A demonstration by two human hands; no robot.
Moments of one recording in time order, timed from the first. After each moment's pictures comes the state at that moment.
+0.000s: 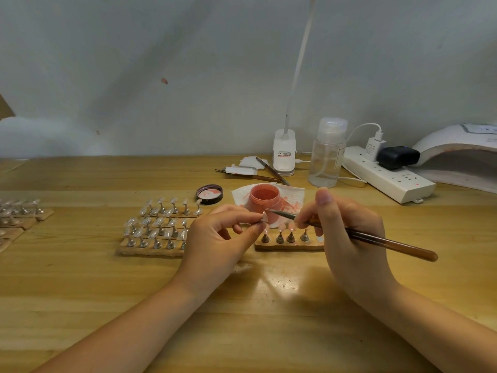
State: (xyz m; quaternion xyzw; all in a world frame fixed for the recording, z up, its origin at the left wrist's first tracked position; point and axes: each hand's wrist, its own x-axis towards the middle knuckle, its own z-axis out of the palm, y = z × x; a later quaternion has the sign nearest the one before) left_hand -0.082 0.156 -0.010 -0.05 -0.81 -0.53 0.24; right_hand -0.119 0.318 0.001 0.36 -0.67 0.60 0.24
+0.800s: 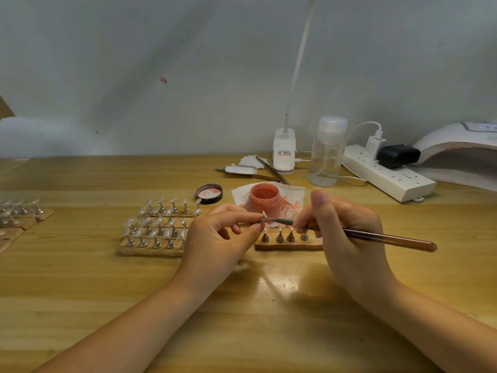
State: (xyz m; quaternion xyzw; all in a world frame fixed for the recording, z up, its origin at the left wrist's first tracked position) left_hand -0.082 0.156 -0.010 -0.04 -0.81 -0.54 0.24; right_hand -0.119 0.319 0.001 0.35 -0.68 0.61 0.21
